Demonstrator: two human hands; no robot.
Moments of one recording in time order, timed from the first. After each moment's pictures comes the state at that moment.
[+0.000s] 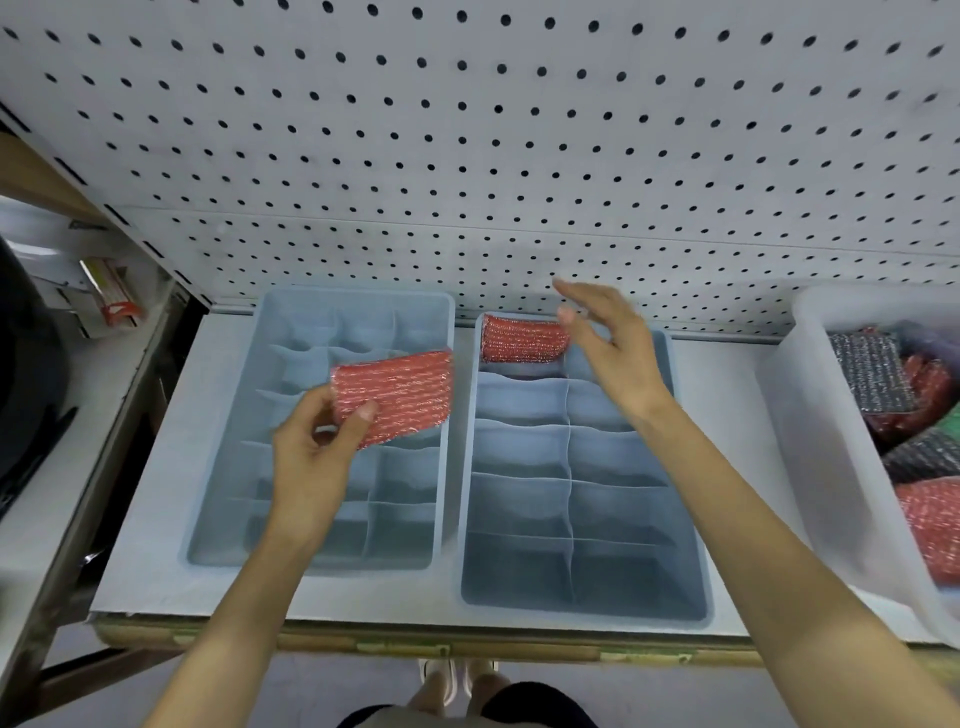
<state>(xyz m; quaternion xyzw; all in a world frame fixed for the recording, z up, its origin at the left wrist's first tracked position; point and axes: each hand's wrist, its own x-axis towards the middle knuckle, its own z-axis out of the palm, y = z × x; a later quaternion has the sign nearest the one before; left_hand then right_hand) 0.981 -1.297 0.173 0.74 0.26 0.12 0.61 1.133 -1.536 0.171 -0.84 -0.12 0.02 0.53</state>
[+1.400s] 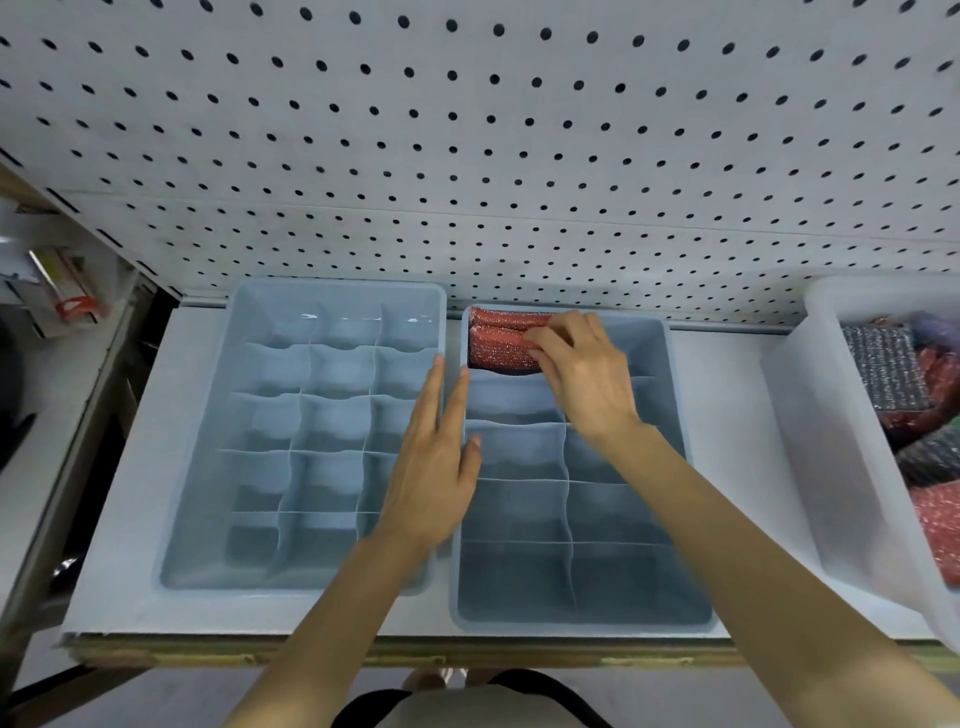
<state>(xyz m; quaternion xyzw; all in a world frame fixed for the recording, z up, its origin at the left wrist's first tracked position) 1.006 -1.364 0.117 0.93 0.03 0.00 0.37 1.132 -1.525 0.114 -0.92 -0.28 -0.17 0.19</state>
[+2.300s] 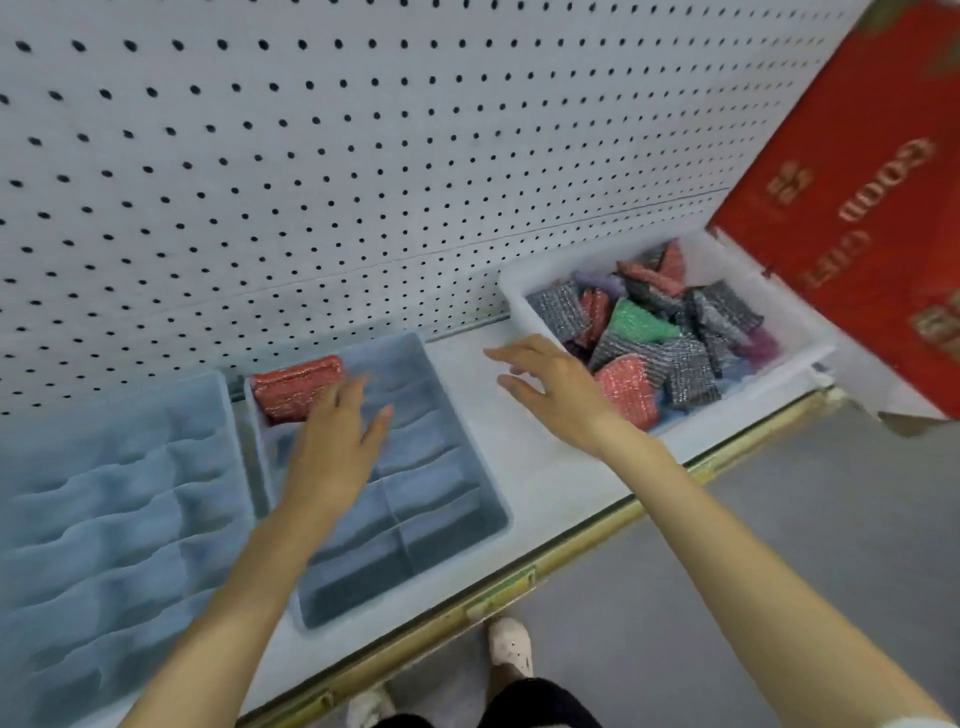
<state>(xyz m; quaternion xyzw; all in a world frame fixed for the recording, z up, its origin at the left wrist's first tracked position) 1.038 -1.442 0.193 0.93 -0.07 -0.07 0.34 1.025 -1.692 0.228 -0.95 -0.09 -0.03 0.30</state>
